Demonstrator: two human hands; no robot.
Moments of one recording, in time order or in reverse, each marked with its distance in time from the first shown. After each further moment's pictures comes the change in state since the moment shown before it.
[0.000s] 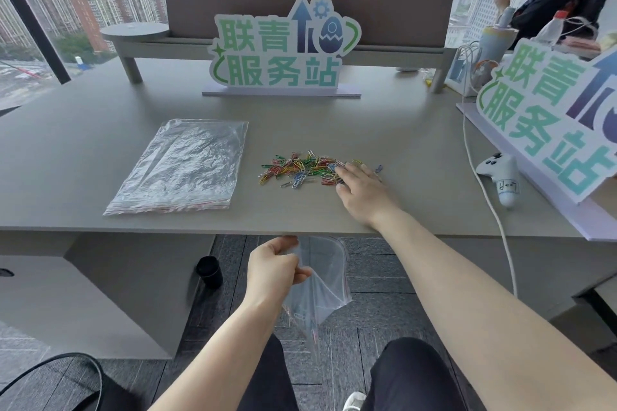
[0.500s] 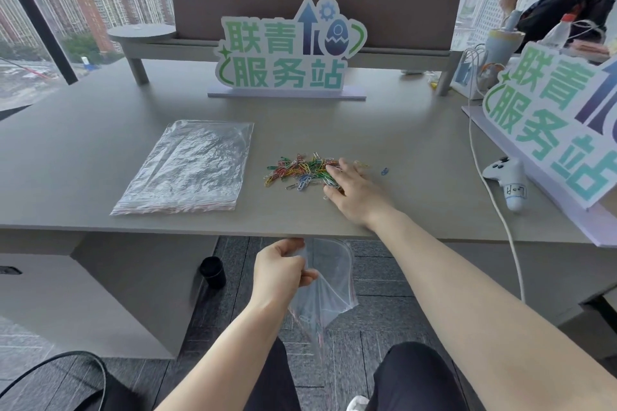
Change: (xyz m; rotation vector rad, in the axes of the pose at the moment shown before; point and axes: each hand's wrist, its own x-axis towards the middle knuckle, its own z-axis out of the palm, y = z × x) left_hand -0.001 0.001 0.000 -0.010 -0.017 -0.003; right_hand 0.000 -0.021 -0.003 0.048 -0.050 -0.058
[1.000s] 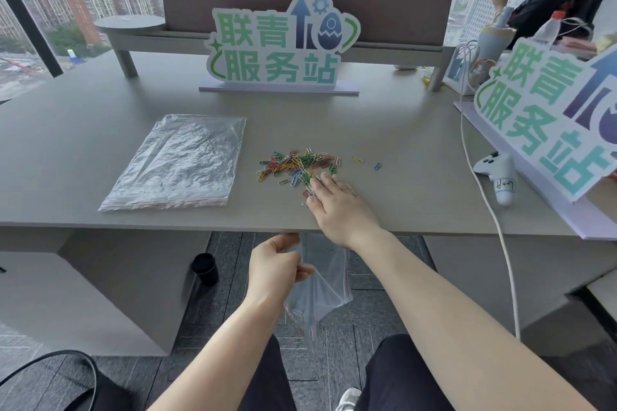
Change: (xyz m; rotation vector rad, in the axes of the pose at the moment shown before) left_hand 0.000 -0.004 0.003 0.010 -0.012 0.028; right_hand -0.031 -0.026 0.020 -0.047 -0.030 -0.024
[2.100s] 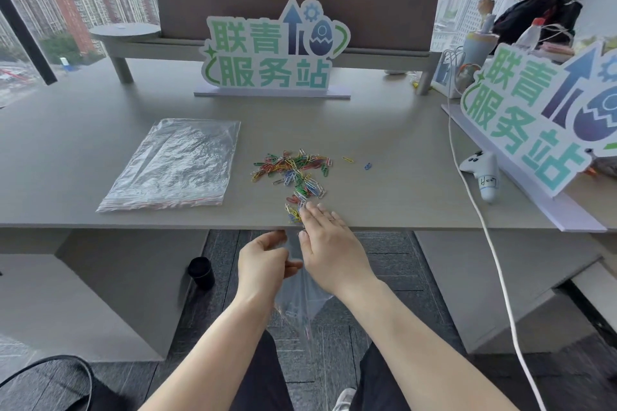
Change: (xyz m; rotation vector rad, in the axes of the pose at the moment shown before) left_hand -0.003 -0.003 -0.002 -0.105 0.067 -0.003; right_hand -0.068 -0.027 0.026 0.019 0.190 -0.094
